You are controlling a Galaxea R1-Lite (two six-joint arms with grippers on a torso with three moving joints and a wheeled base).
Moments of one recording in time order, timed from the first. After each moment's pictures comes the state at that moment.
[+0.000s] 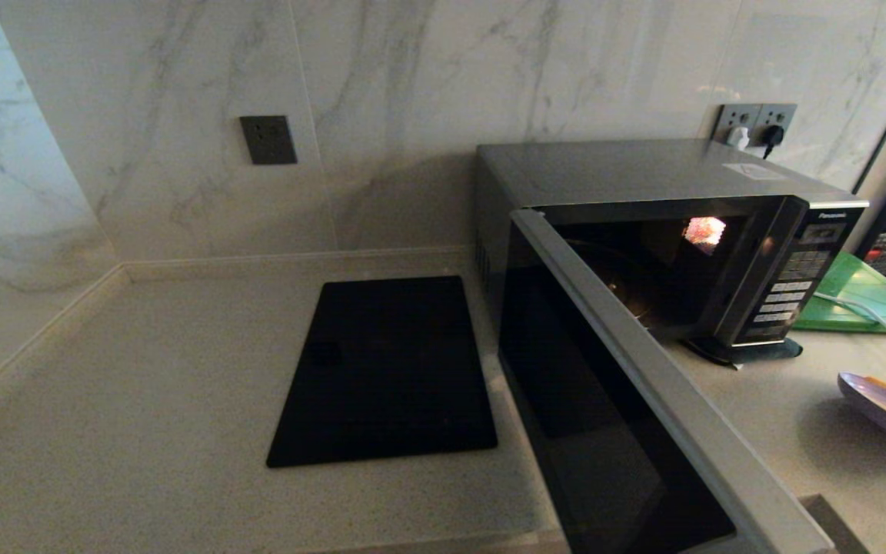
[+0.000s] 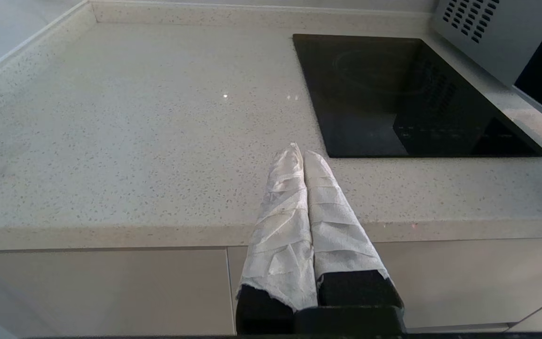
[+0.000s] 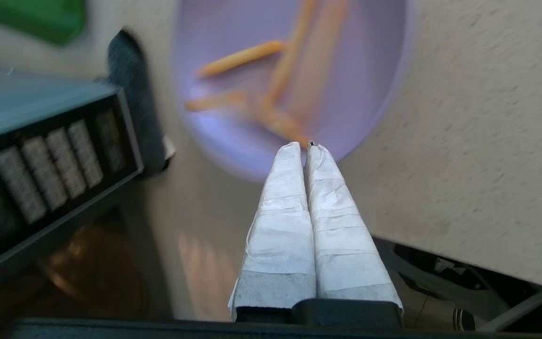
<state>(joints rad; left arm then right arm) 0.00 0.00 0.00 -0.01 0.03 -0.07 -0.86 1.92 -1.64 0.86 0.27 0.77</state>
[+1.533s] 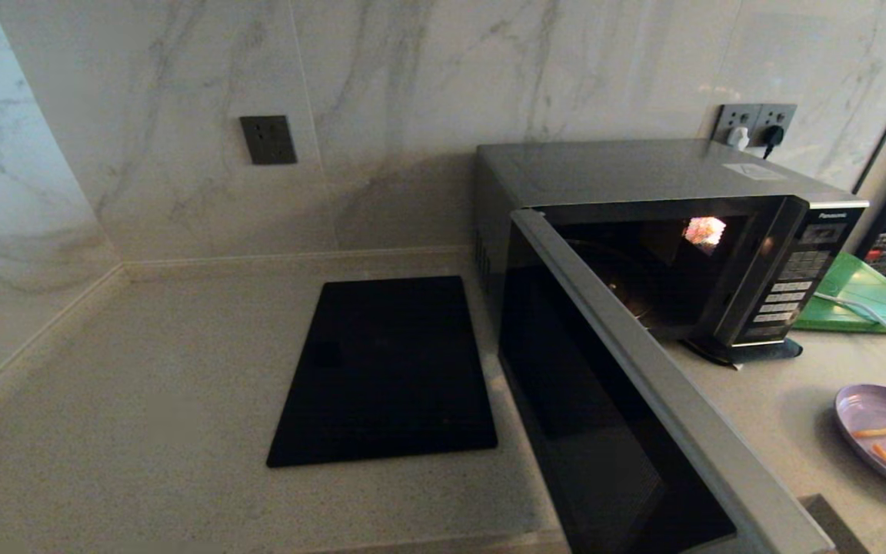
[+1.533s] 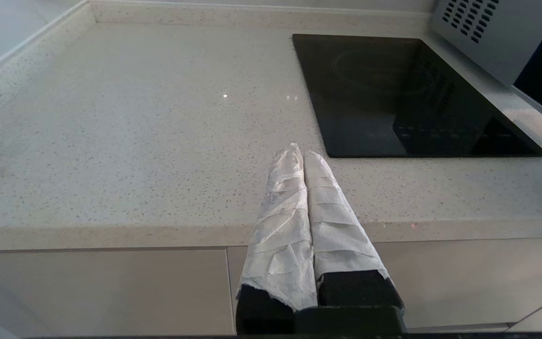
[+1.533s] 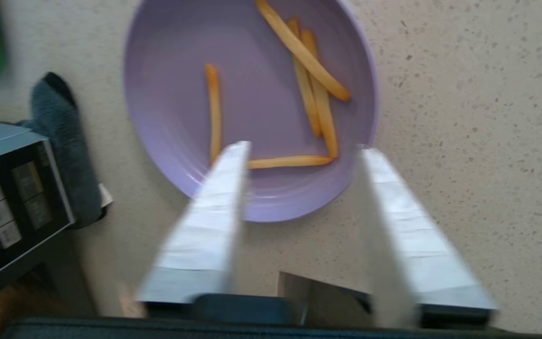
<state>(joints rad) 0.00 0.00 0.00 -0.01 0.03 -0.07 -0.87 1.97 -1.58 0.77 0.13 0.69</state>
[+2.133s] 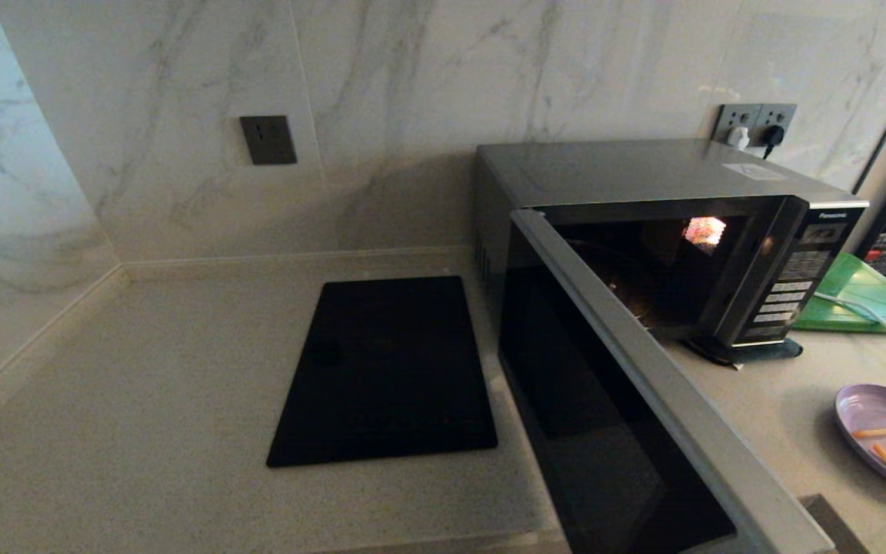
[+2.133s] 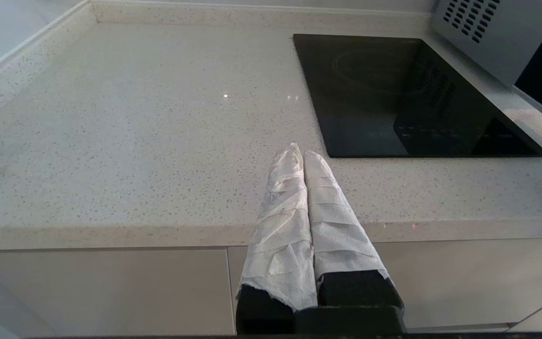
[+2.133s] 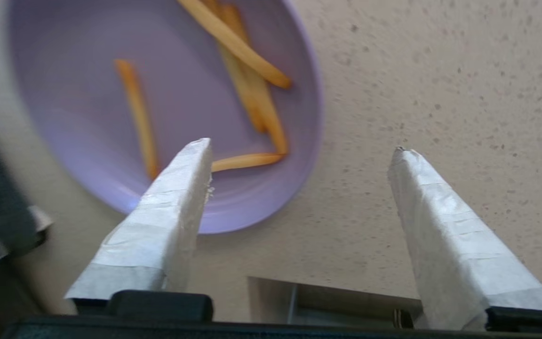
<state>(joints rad) 0.00 0.00 0.00 -0.01 0.03 -0.07 -0.88 2.03 -1.52 0.80 0.08 0.71</state>
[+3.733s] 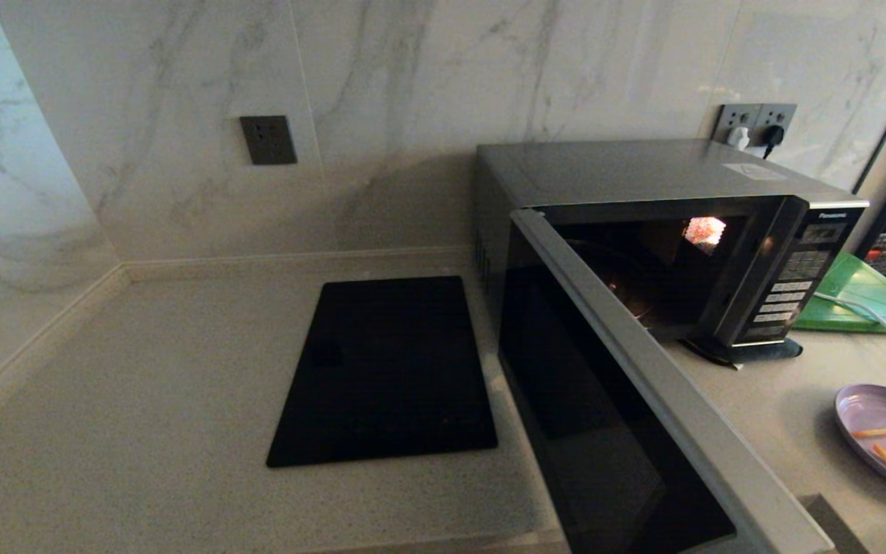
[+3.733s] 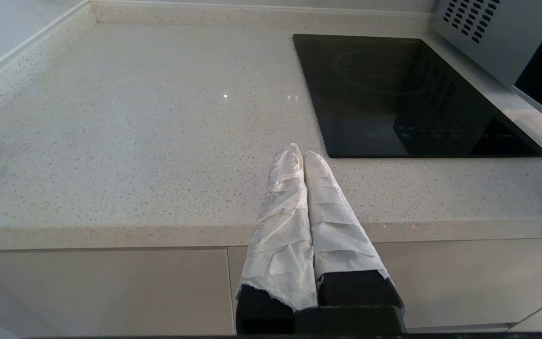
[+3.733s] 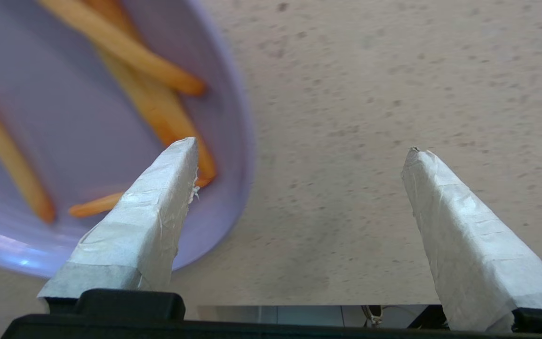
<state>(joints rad) 0.00 0.00 0.00 -0.01 0.03 -0.07 -0.87 2.13 -1.48 0.82 -0.01 0.72</state>
